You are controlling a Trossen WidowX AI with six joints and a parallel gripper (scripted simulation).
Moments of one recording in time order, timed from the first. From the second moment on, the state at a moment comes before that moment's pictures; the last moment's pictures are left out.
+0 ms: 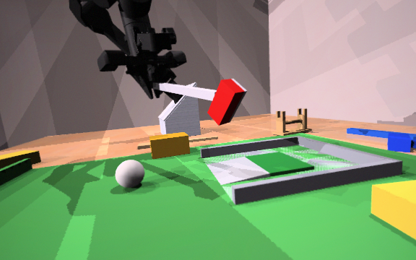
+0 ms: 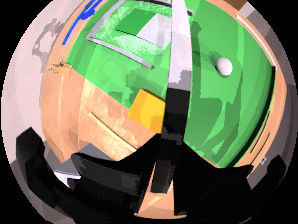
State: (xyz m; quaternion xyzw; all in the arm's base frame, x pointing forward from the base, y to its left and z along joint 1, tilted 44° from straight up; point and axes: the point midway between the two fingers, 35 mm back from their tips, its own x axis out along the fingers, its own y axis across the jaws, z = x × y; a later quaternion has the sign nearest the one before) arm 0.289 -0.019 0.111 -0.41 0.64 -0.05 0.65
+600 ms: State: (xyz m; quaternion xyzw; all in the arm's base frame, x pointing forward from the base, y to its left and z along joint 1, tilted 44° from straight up) arm 0.239 -0.095 0.178 -0.28 0.61 -0.25 0.70
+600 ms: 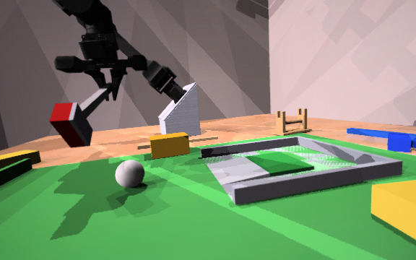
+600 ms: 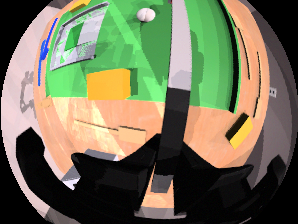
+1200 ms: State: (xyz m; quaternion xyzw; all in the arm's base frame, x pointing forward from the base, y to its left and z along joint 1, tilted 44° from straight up) arm 0.239 -0.125 0.153 -0.27 0.60 -0.26 0.70
